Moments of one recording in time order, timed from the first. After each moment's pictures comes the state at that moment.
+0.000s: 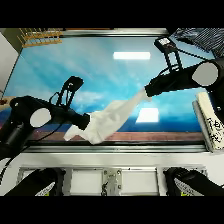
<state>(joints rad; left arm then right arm) -0.55 -0.92 1.05 1.56 -1.31 -1.71 0.30 -1.14 1.45 -1.39 1.28 1.41</state>
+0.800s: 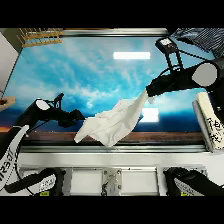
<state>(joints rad) 0.00 -1.34 0.78 0.94 -1.02 -1.47 0.30 -1.15 1.45 -1.41 1.28 1.42</state>
